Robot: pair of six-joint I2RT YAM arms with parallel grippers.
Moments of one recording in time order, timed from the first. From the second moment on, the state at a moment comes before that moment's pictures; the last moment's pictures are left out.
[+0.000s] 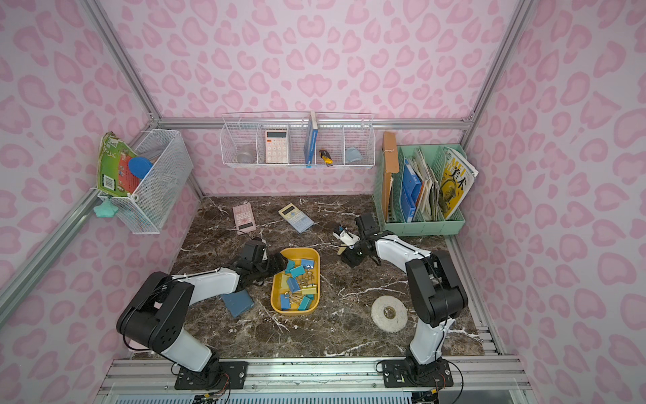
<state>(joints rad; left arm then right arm) -0.36 1.64 0.68 0.08 0.11 -0.73 0.41 1.81 1.14 -0.37 -0.24 -0.50</state>
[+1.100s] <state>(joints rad) -0.36 1.67 0.68 0.14 0.13 -0.73 0.40 2.02 1.30 -0.38 -0.24 -0.52</state>
